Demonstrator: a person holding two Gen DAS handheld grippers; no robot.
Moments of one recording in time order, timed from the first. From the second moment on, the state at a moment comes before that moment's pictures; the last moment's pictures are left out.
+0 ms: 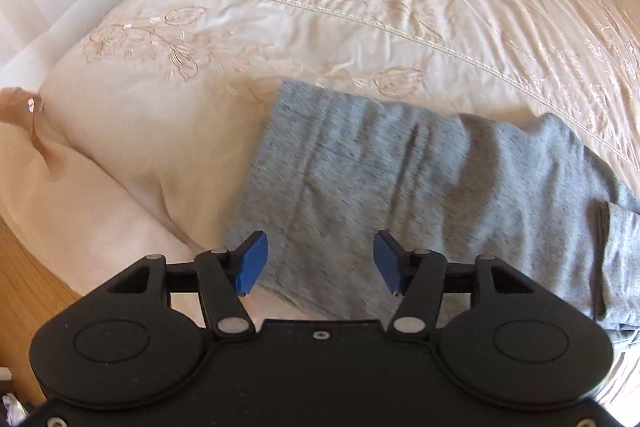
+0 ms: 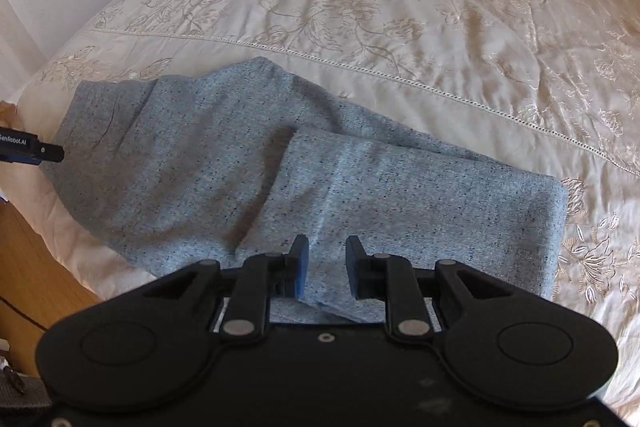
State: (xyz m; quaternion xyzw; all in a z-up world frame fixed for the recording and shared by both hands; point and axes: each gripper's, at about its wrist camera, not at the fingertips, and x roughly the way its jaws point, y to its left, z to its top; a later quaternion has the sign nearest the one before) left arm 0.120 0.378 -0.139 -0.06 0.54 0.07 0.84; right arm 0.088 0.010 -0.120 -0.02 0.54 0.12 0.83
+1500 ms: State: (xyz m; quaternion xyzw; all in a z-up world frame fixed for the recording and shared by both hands) left arm 0.141 0.435 -0.149 -0.20 0.53 -0.04 0.82; right arm 0.113 0.065 -0.202 0.03 0.58 0.00 0.81
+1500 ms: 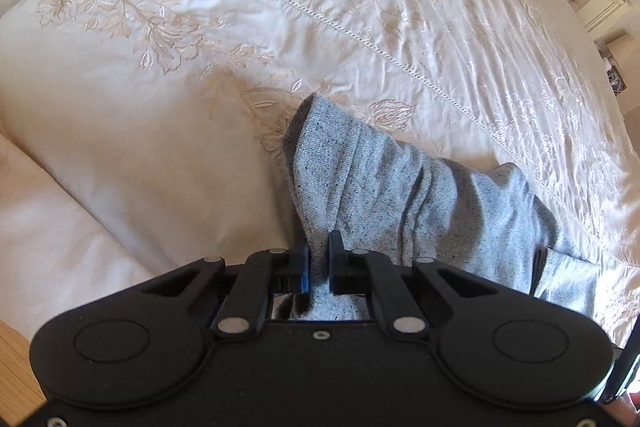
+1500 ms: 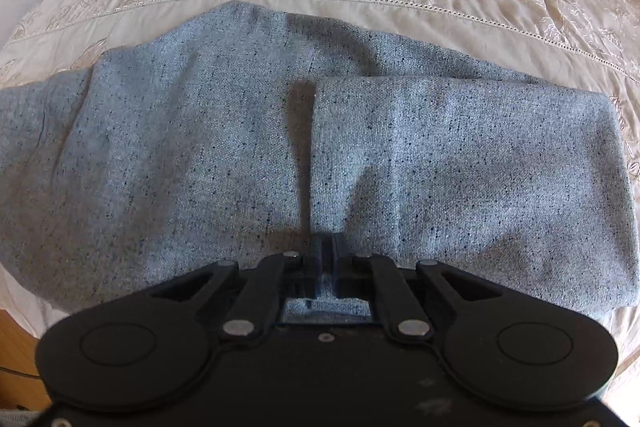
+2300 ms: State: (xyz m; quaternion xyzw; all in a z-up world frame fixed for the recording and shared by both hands) left arm 0.144 0.406 -0.202 -0.16 0.56 -0.01 0.81; right arm 0.119 0.056 -0.196 0.05 0.60 0.01 0.80
